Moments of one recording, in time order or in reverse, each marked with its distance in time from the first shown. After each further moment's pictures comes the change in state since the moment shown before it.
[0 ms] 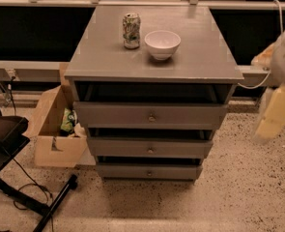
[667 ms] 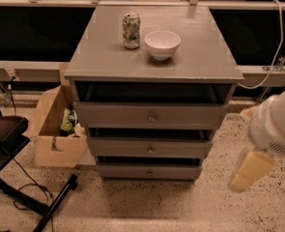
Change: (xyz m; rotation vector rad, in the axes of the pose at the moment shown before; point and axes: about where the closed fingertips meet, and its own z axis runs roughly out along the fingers) arm 0.026 0.058 0.097 0.007 -0.007 0.100
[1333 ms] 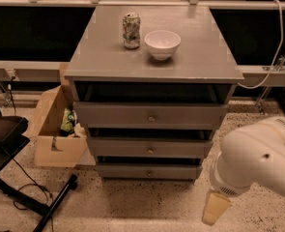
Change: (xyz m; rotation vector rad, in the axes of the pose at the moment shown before) arm 0.028 0.056 0.157 -0.067 0.142 0.010
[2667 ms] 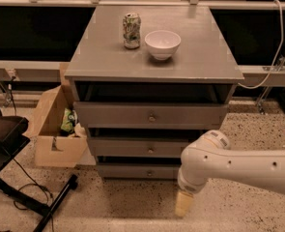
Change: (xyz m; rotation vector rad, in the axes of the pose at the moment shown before) arm -0.047 -0.009 0.159 -0.099 0.015 -0.039
